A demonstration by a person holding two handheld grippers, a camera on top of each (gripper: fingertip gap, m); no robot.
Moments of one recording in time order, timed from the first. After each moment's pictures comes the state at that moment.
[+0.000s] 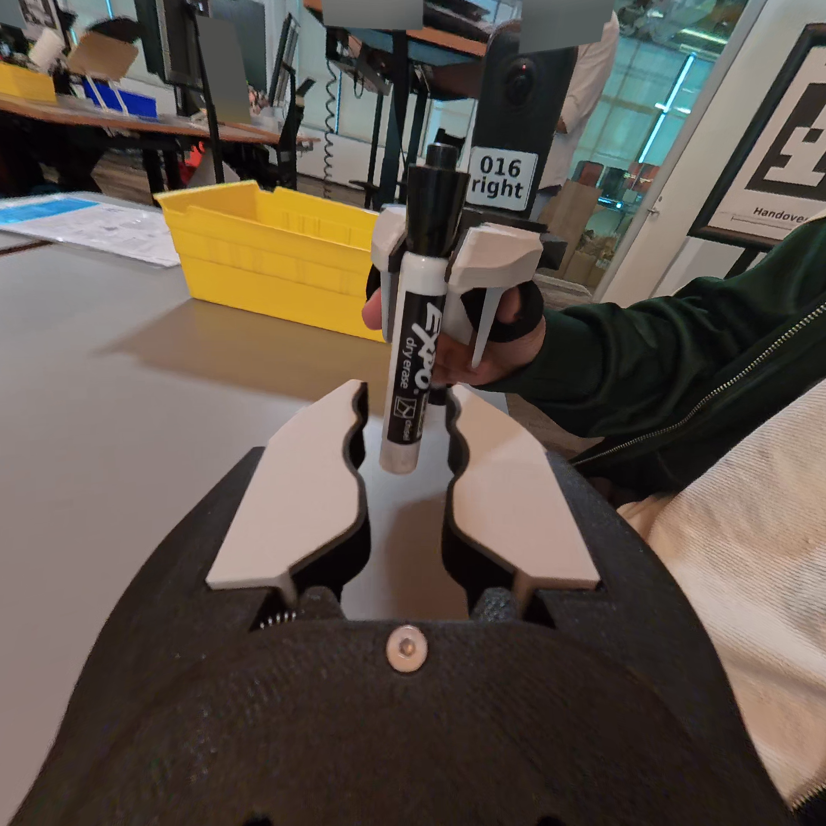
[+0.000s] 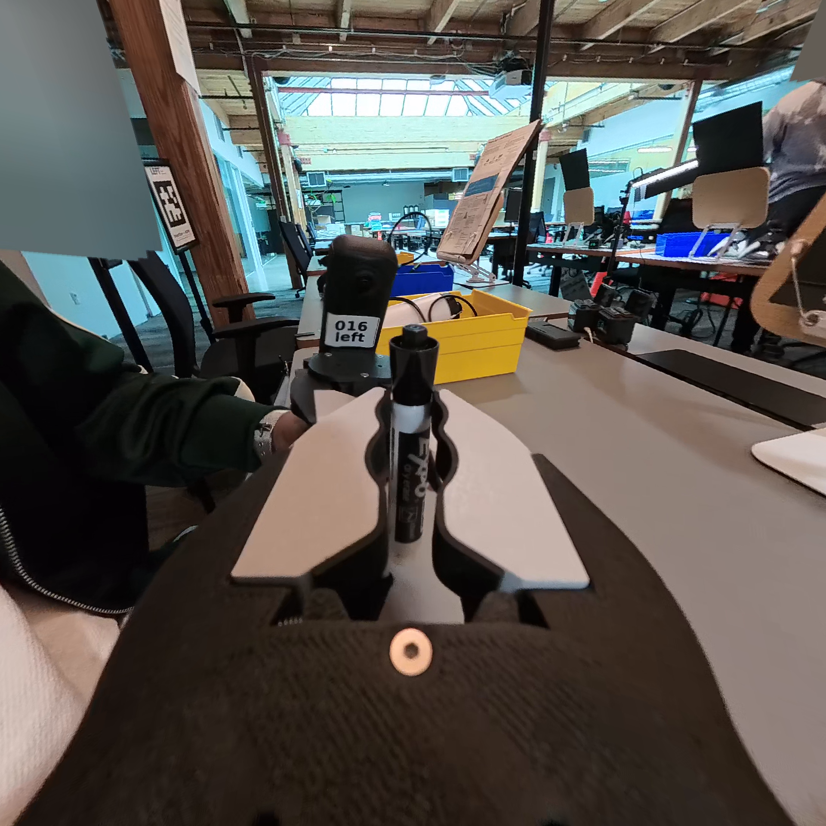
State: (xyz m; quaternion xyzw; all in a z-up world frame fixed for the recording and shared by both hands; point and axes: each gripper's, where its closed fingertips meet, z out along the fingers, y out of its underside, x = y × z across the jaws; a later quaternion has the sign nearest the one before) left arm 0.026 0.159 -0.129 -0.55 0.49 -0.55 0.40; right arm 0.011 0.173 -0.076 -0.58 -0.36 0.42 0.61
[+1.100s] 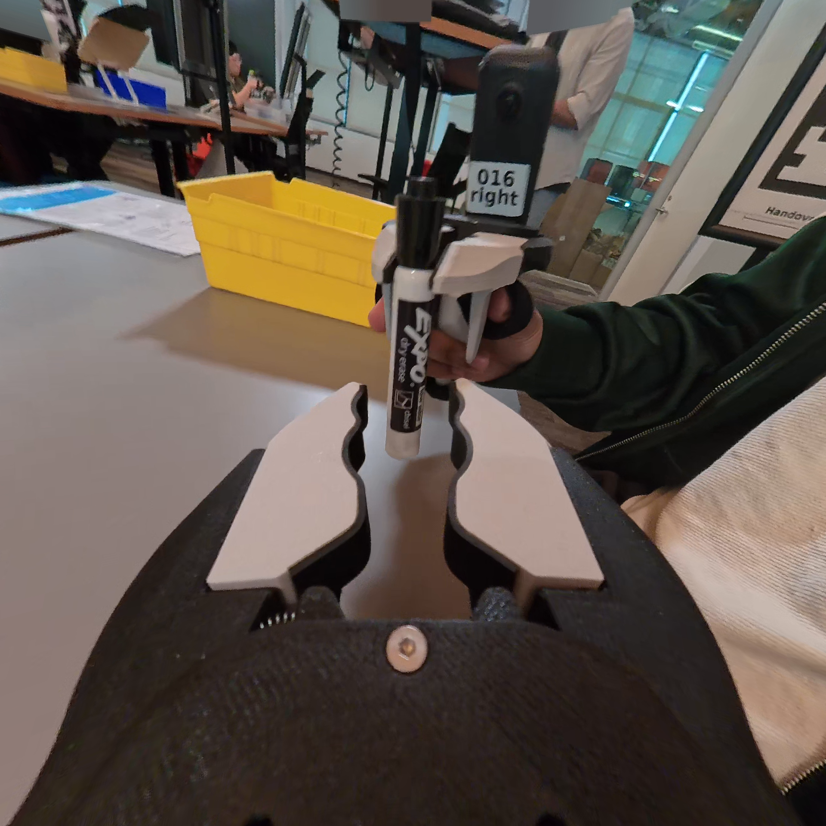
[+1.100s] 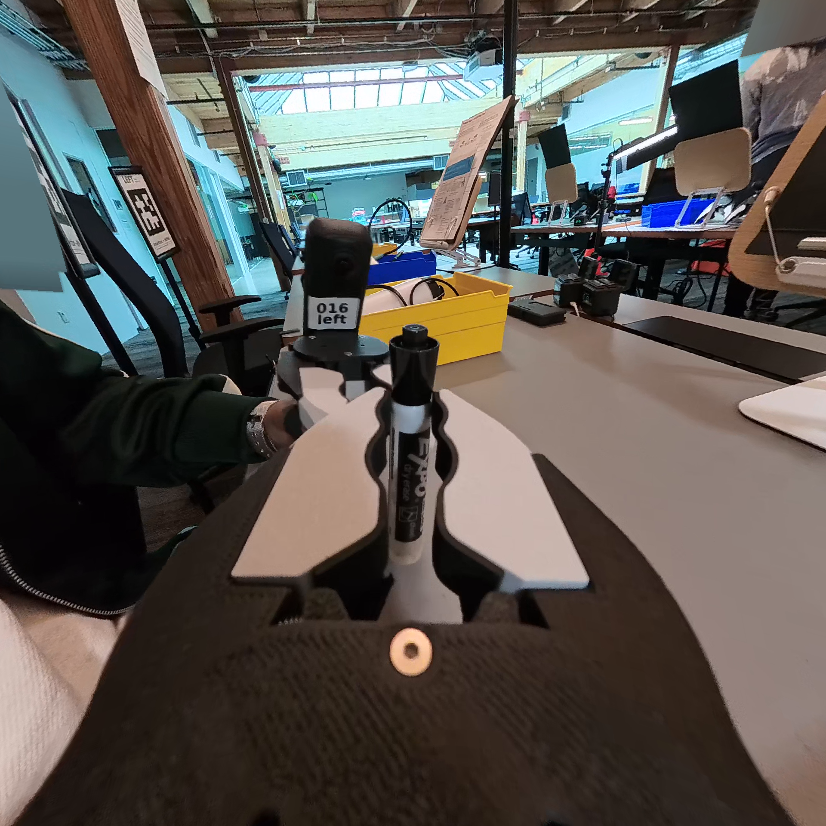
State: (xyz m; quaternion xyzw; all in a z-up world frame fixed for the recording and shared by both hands) left arm 0.015 0.171 -0.133 -0.55 0.48 -0.55 0.40; right arm 0.022 0.187 -0.092 -0.60 -0.33 0.42 0.59
